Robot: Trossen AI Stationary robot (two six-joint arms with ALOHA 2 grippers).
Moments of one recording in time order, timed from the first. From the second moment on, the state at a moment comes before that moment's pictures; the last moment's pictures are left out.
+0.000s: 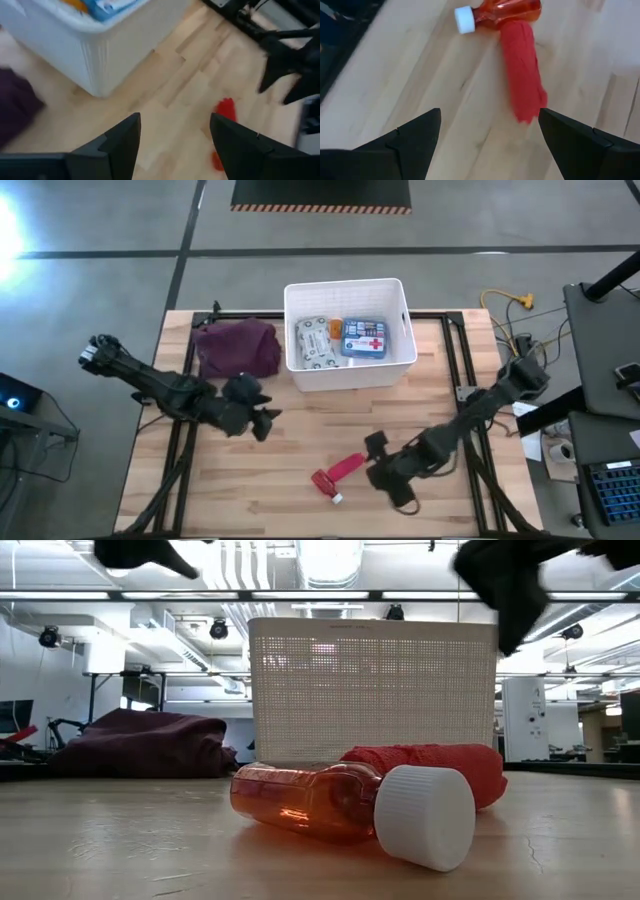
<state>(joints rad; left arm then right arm) -0.41 1.17 1.17 -0.82 -0.56 -0.99 0.61 1.63 1.12 -0.57 0.17 0.15</state>
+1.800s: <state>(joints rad) -0.56 1.04 0.98 -0.72 -0.64 -1.11 0.29 1.65 1.44 -0.72 0.22 0.19</state>
